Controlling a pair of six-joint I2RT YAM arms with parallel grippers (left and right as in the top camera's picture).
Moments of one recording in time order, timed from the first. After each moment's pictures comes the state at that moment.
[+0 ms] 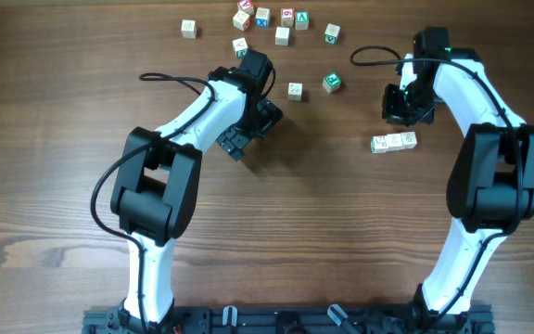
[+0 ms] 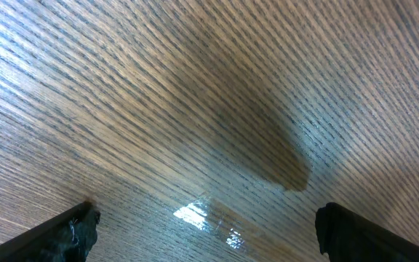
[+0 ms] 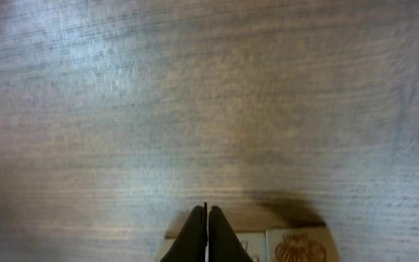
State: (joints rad) left arm -0.42 2.18 1.61 -0.88 0.08 -1.17; right arm -0.03 2.14 1.61 -0.97 -0.16 0.13
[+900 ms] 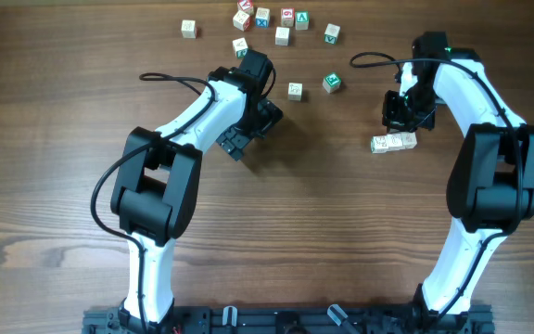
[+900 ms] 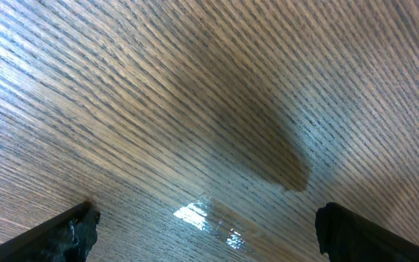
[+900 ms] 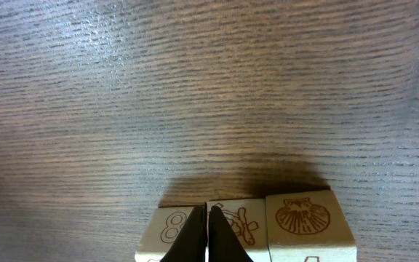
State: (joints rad) left arm -0.42 2.18 1.61 -0.88 0.08 -1.17; right arm -0.03 2.14 1.61 -1.05 -0.16 0.13
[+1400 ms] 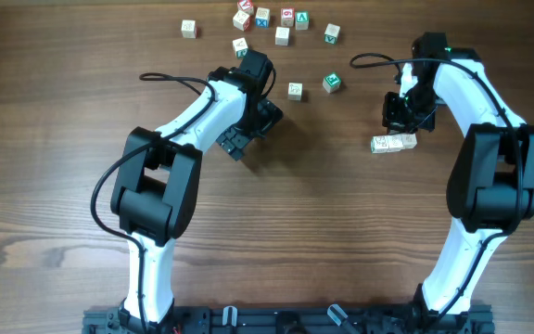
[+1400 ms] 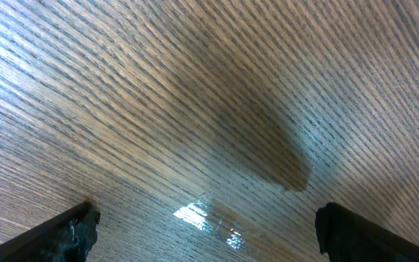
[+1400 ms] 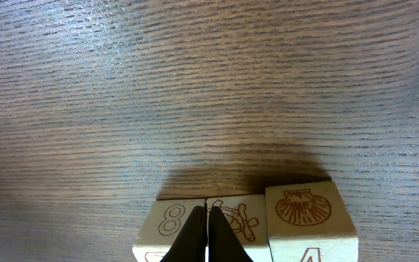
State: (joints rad) left arm -0.42 2.18 1.61 -0.88 0.08 -1.17; right arm -0.03 2.14 1.61 -1.06 -0.16 0.13
